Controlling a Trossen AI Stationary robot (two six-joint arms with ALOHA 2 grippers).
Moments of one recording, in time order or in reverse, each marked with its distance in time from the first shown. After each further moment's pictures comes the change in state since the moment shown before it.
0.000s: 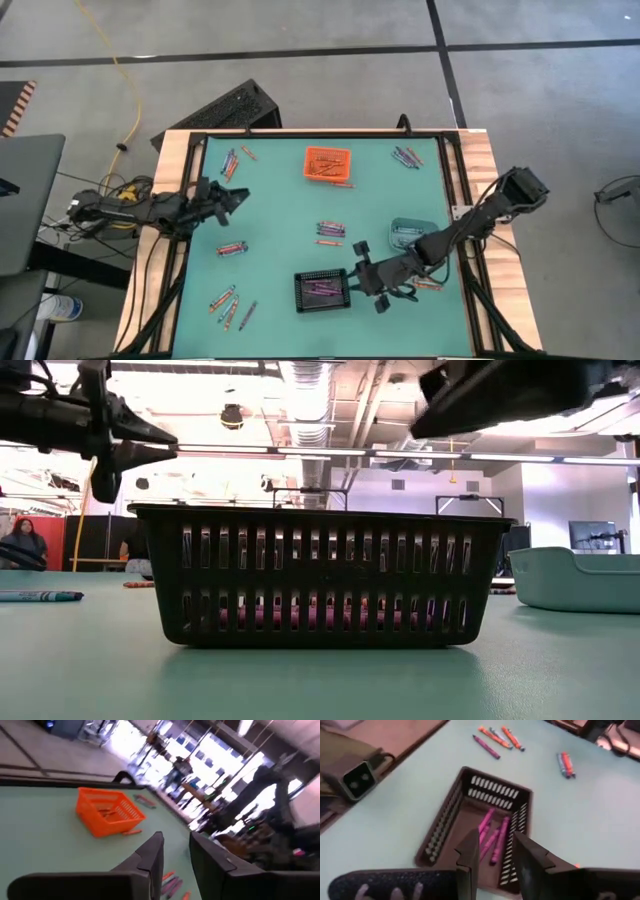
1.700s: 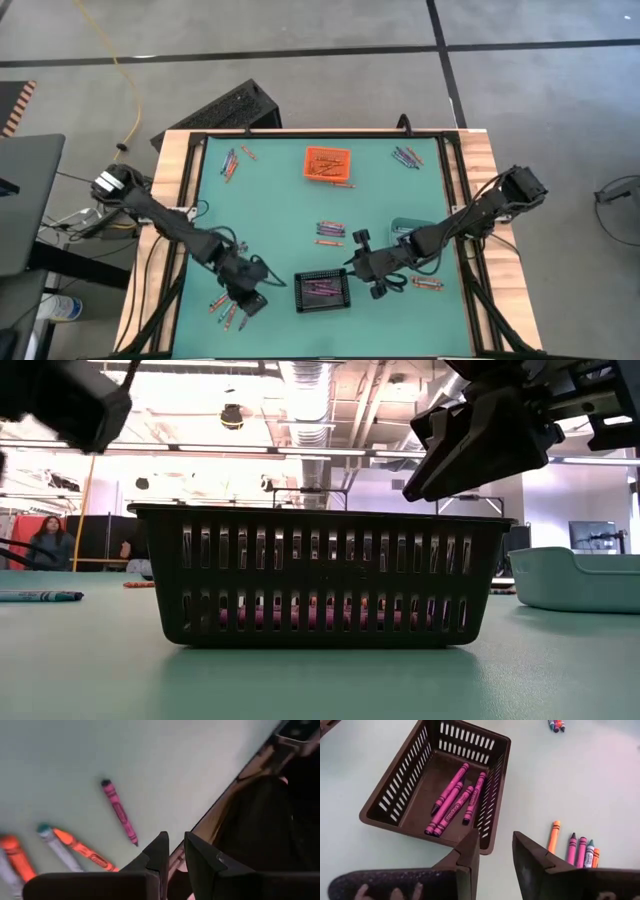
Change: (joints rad) left arm -0.434 1.251 0.699 -0.408 0.928 -0.908; right arm -0.074 0.002 -0.002 -0.155 -0.002 0.018
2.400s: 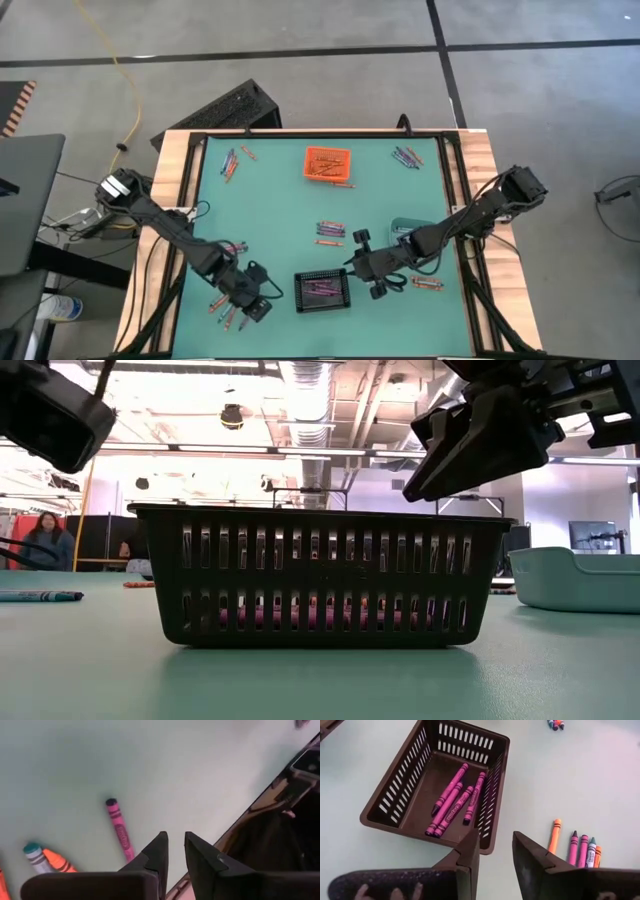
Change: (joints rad) left arm -0.069 0.067 0.001 0.050 -0.191 -0.110; right arm -0.003 0.000 0.000 -0.001 0.000 0.021
